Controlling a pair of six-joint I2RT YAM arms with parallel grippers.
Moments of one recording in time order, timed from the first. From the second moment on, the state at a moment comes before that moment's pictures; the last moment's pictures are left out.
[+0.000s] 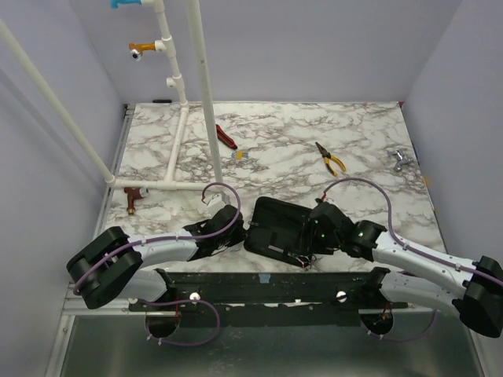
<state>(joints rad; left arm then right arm) -0.89 1.31 0.42 0.07 -0.22 -1.20 0.86 0.99 0.55 -0.52 0.06 0.89</state>
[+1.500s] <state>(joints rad) -0.92 1.32 0.42 0.09 -0.25 -1.17 0.93 1.11 0.48 -0.50 0.11 0.90</state>
